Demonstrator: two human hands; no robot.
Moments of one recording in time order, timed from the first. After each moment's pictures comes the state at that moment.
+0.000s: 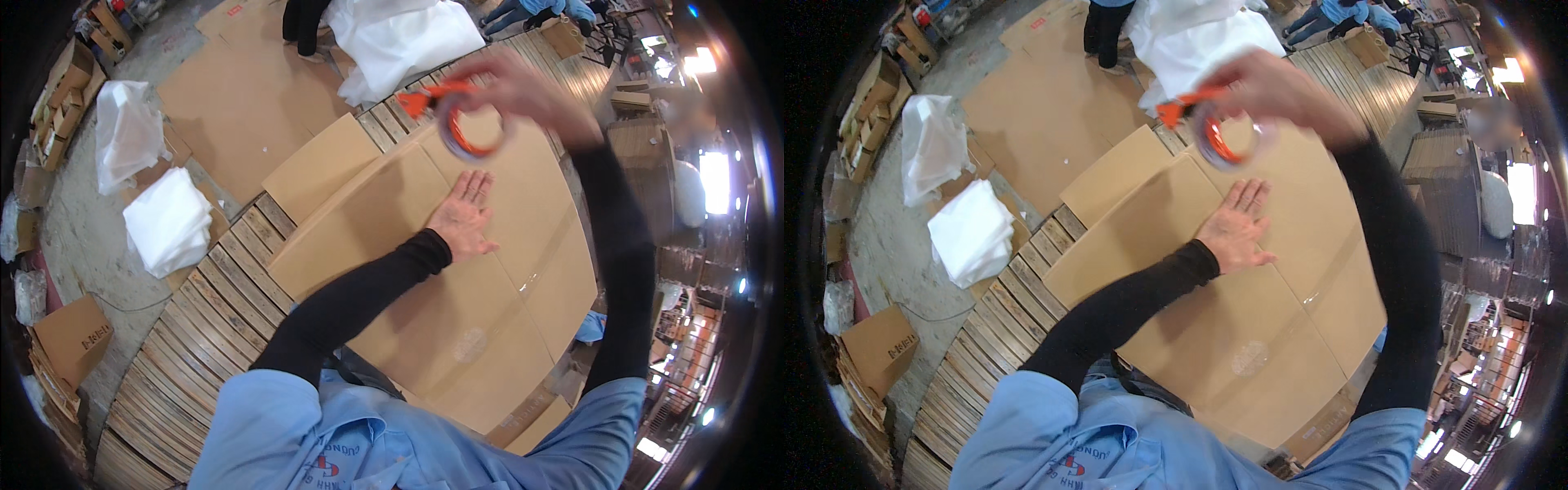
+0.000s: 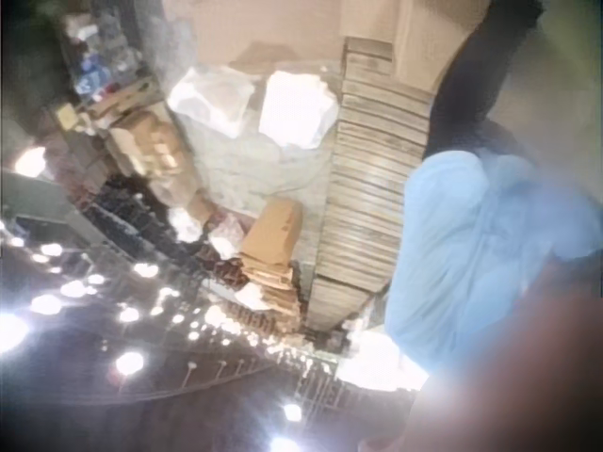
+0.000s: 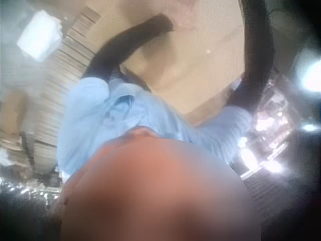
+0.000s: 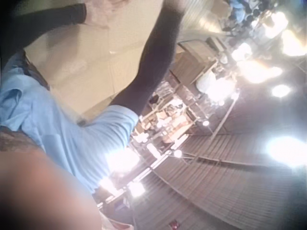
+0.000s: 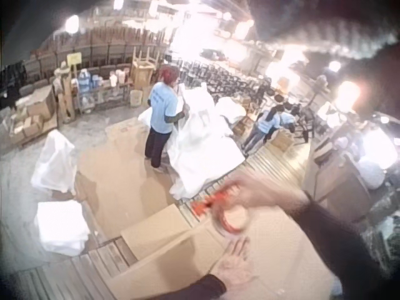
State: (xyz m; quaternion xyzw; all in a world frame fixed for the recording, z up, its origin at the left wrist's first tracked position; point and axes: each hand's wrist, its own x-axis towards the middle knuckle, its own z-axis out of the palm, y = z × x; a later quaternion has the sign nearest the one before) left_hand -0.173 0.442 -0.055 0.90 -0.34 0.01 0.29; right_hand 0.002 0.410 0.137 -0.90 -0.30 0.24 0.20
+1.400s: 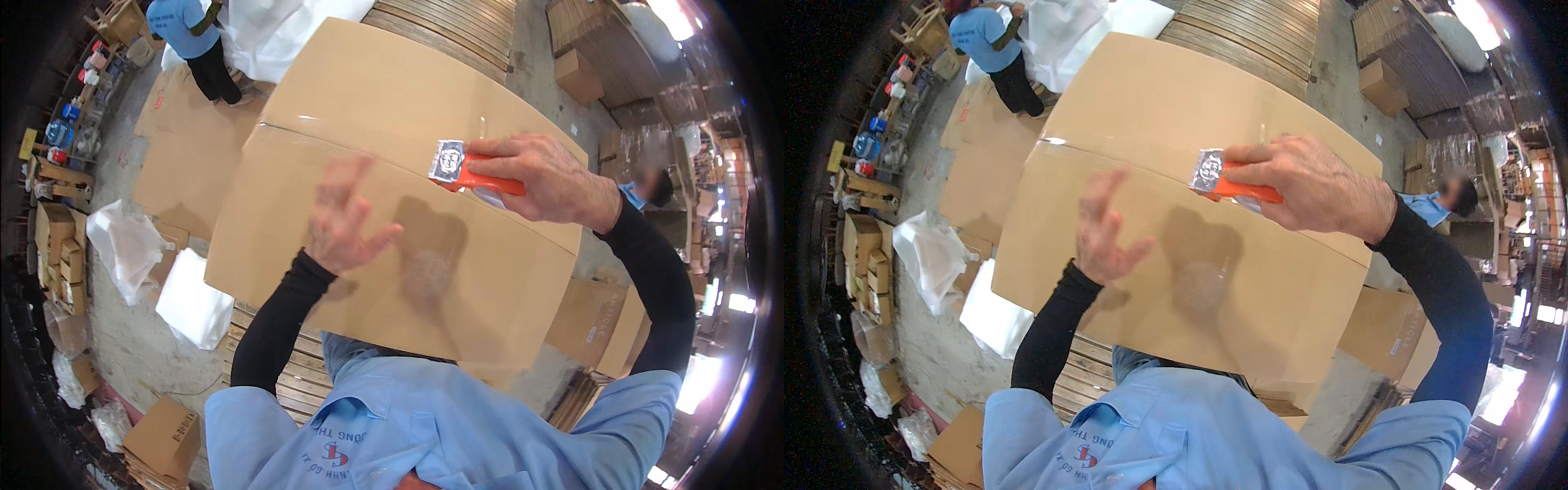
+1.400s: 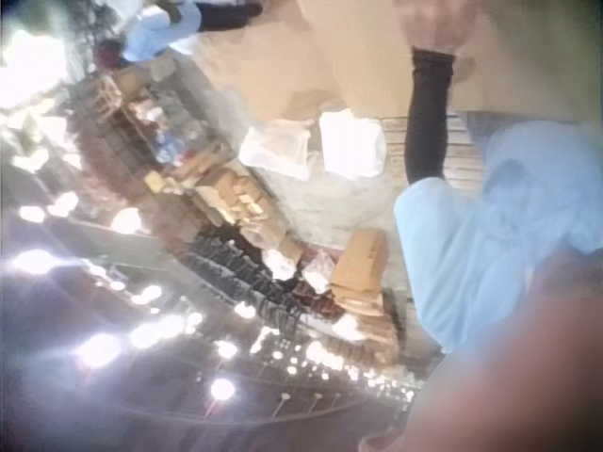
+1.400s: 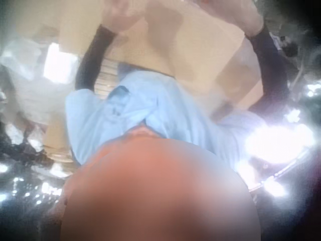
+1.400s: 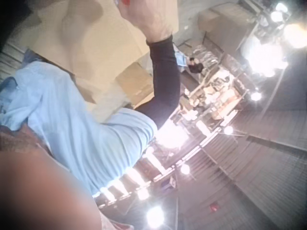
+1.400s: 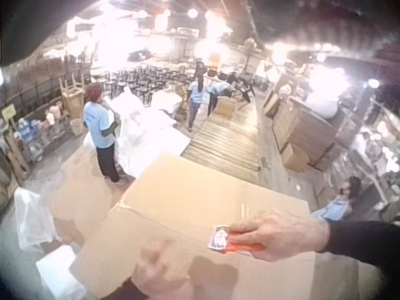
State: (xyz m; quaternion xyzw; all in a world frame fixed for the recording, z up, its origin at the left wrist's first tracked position) left_hand -0.265 0.480 -0.014 0.74 -0.44 0.22 0.46; right_hand -0.295 0.192 0.185 -0.94 -0.30 0.12 0.08
